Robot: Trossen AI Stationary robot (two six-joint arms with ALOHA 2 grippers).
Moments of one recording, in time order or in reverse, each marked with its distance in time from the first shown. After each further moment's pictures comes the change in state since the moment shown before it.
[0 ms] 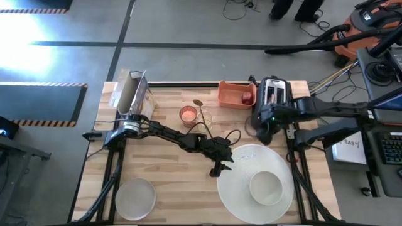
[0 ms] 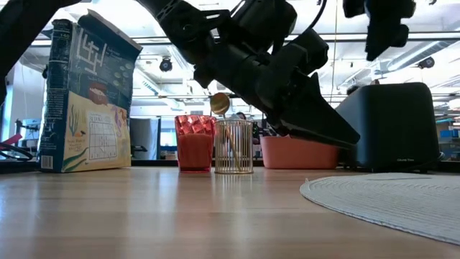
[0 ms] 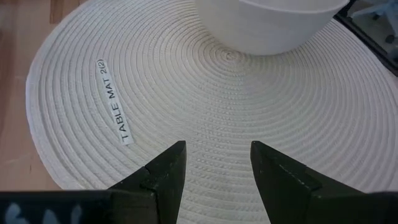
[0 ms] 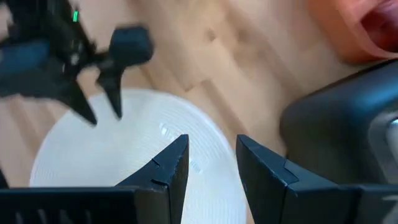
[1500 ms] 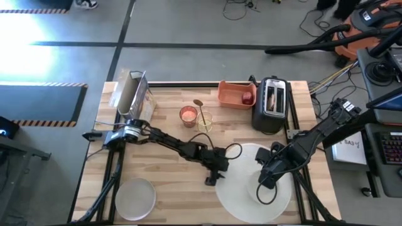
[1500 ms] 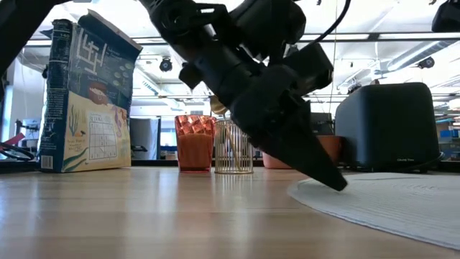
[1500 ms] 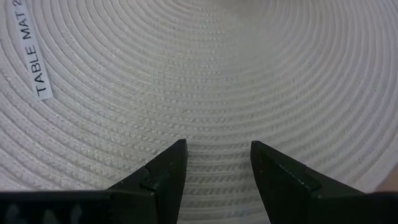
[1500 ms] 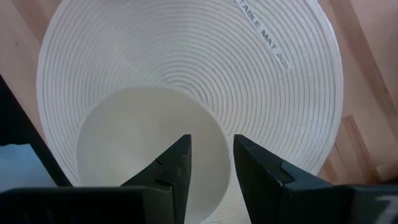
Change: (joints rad) left arm -0.087 0.056 0.006 -0.182 -0.072 -0.026; right arm 0.662 0.289 0.001 0.011 0.055 0.565
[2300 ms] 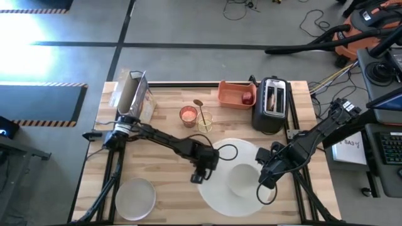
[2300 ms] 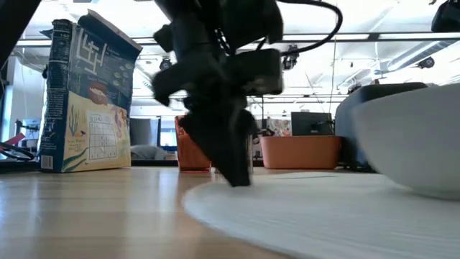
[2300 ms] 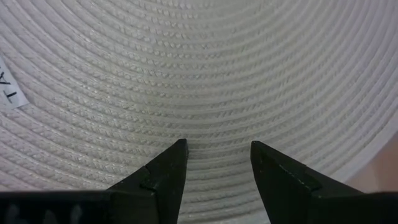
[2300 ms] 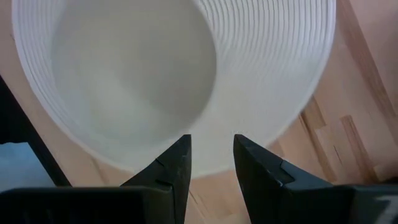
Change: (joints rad) left arm -0.009 -0.113 -0.005 -0.511 -0.007 -0.008; right arm 0.000 0.000 0.000 -0.004 -0.001 -0.007
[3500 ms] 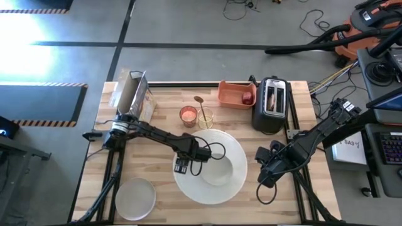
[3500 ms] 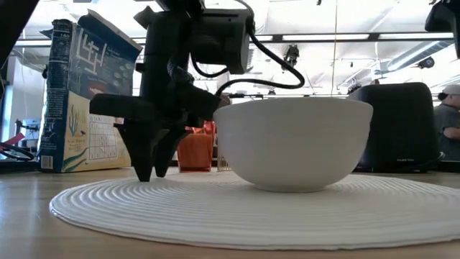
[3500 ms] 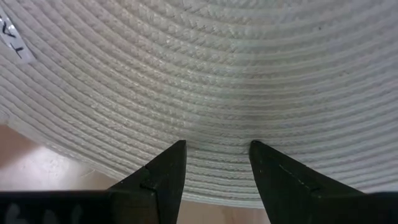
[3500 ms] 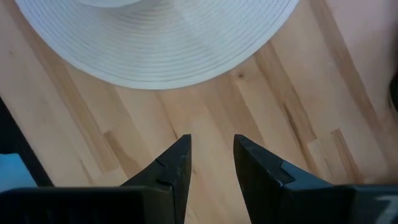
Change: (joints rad) left arm 0.028 -0.049 -0.004 -0.498 -0.266 0.013; right arm 0.000 0.000 0.000 0.003 0.058 -0.021
